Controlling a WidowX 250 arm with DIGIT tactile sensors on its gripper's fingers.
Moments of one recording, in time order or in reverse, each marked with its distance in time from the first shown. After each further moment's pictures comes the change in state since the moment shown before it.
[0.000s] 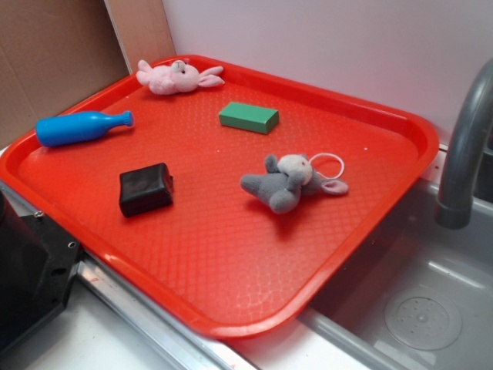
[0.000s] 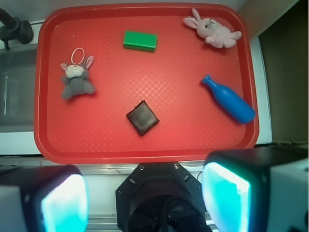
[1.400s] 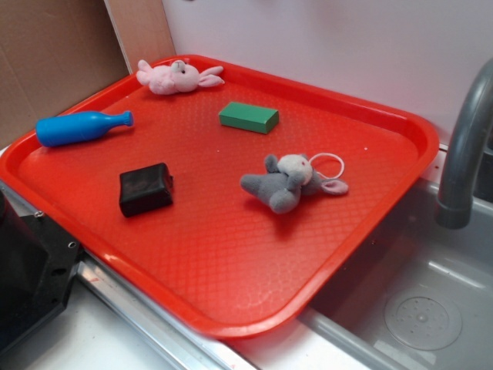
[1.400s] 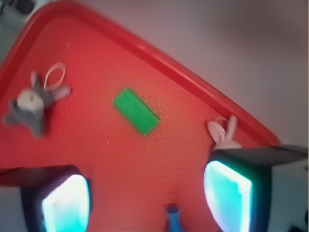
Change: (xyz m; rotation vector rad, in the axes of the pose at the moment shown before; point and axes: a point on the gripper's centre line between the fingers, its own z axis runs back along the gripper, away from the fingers) arm 0.168 0.051 -0.110 -0.110 0.177 -0.761
